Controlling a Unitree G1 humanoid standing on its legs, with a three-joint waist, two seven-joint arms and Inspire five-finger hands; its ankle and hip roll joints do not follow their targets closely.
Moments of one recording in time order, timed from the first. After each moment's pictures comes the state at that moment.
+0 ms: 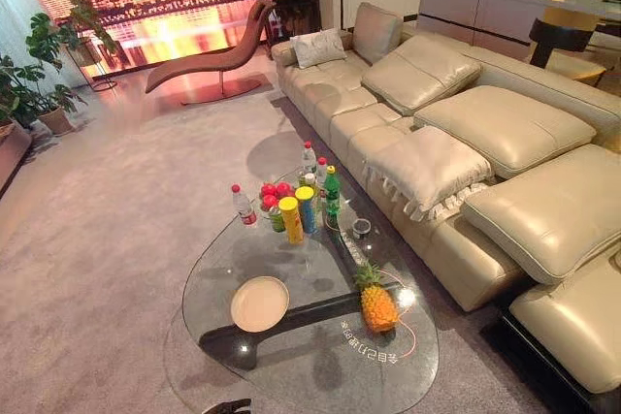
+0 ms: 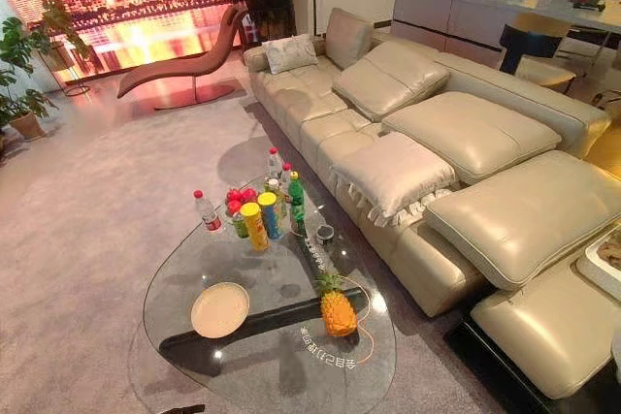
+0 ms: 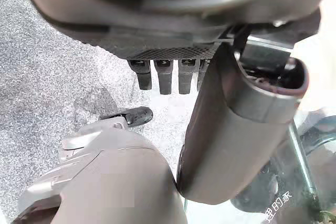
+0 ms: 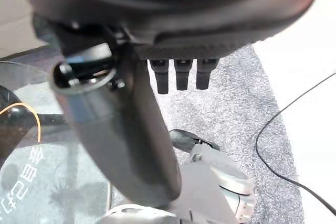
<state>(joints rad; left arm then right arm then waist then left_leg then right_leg) 0.00 0.26 -0.22 1.28 -0.21 -0.01 -0.18 -0.03 -0.32 0.20 1.37 0.04 0.07 -0.05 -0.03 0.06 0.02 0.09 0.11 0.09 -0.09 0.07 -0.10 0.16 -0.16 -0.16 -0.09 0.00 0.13</state>
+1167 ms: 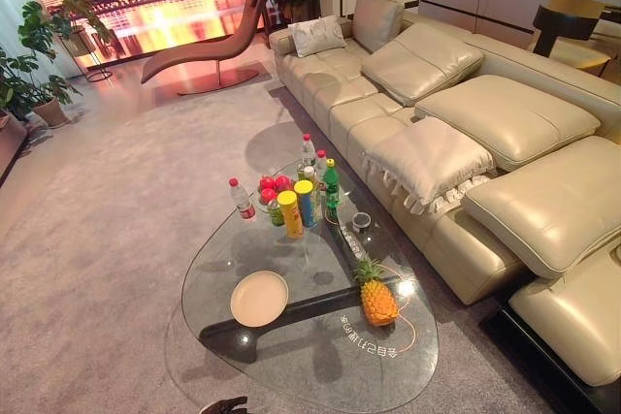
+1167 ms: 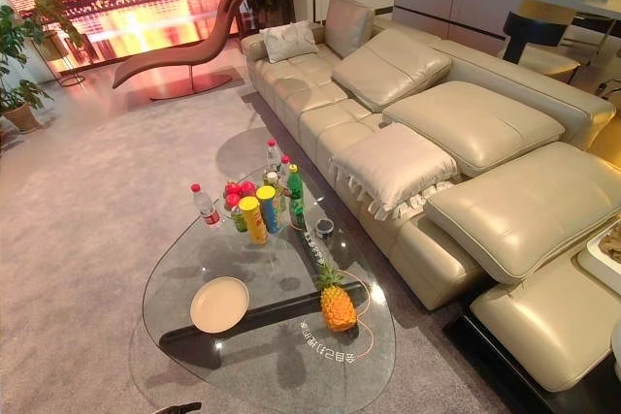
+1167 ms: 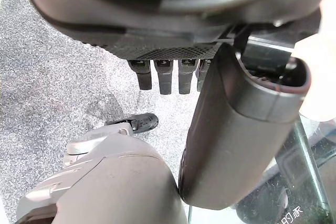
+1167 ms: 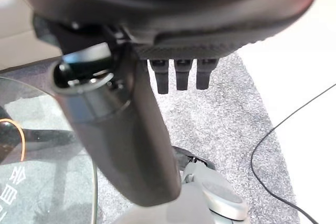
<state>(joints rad) -0.01 0.25 -0.21 1.28 -0.23 0.01 -0.12 -0.03 -0.32 0.20 1.40 0.03 0.04 -0.14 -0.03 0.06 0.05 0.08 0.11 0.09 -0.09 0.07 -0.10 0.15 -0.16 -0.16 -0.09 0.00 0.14</state>
